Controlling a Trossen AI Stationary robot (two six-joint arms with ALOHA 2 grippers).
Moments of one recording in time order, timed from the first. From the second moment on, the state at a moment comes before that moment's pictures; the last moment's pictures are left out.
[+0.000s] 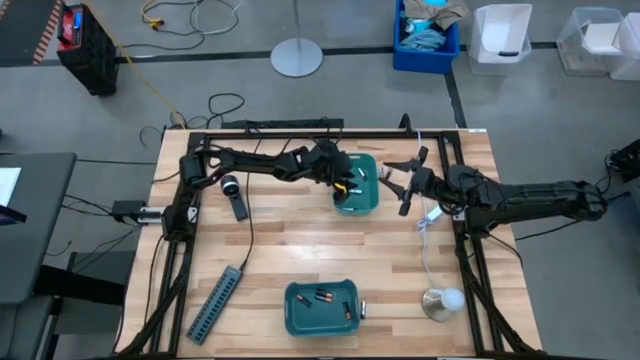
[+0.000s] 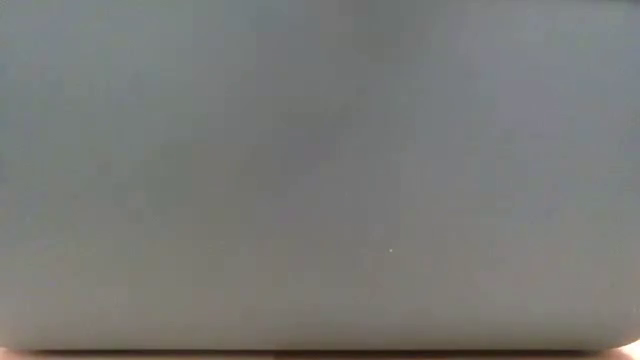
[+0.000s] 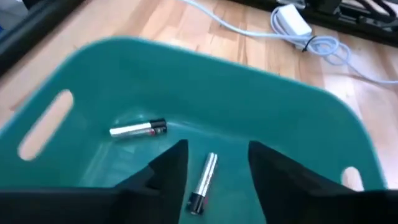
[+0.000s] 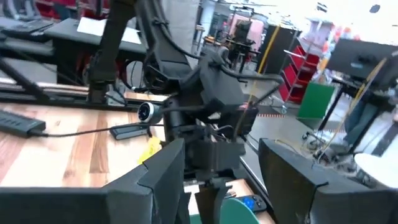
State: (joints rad) left arm 0.32 2.08 1.43 0.10 0.17 -0.03; right arm -0.09 0.73 0.45 0.27 0.30 -0.25
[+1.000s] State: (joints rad) left arm 0.30 1.46 0.72 0.39 0.00 -0.02; right arm -0.33 1.17 0.71 -0.52 0.54 0.79
